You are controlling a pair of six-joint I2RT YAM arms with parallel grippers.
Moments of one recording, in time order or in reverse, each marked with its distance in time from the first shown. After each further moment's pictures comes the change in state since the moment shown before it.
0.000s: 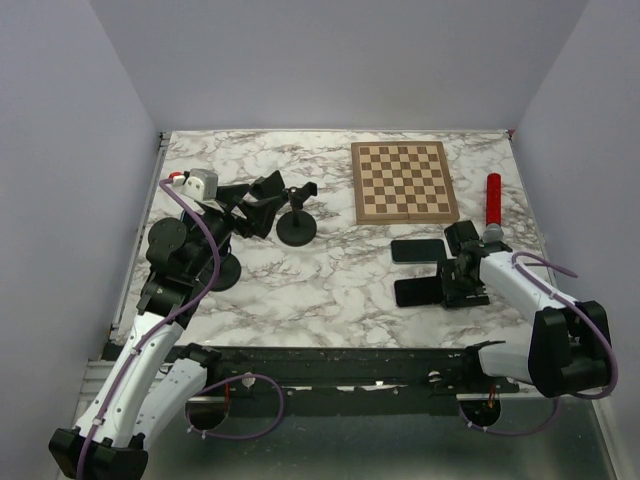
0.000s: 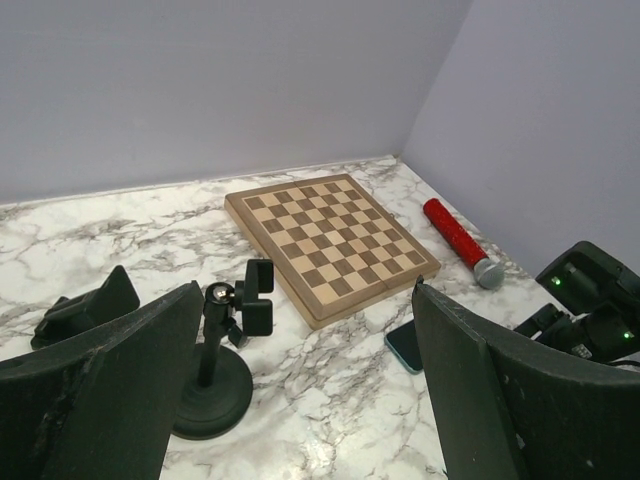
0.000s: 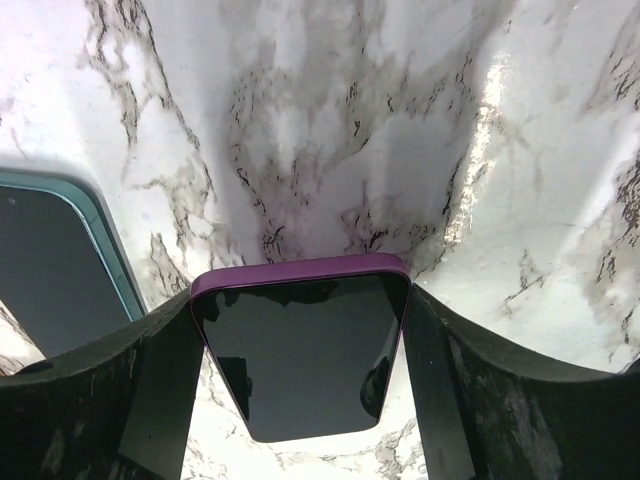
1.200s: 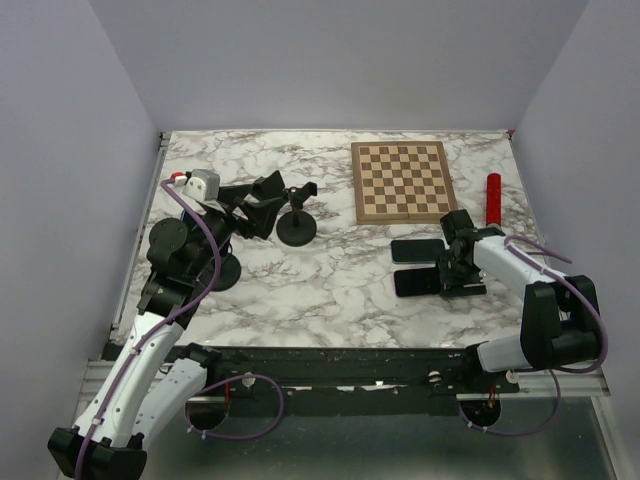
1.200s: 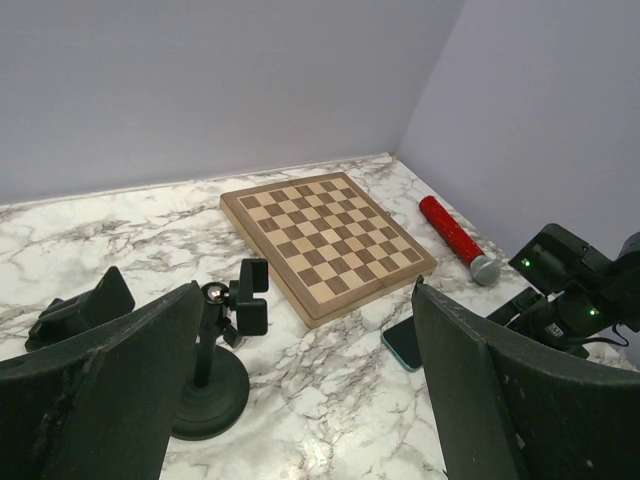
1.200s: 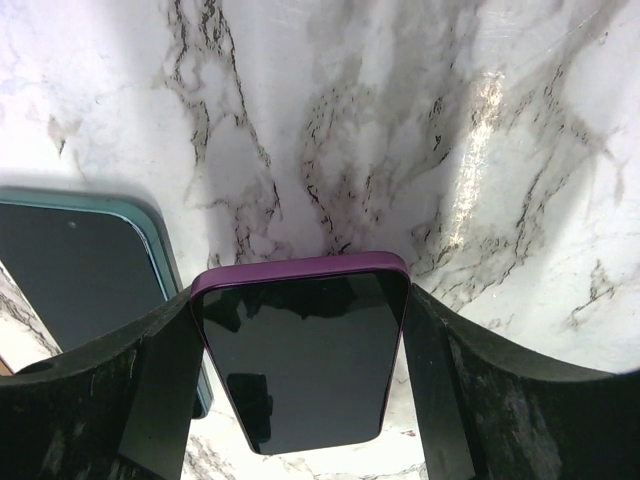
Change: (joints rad) left arm -0.013 0.000 0.000 0.000 0.000 0.004; right arm -0.006 0.136 0.103 0.003 0.036 0.013
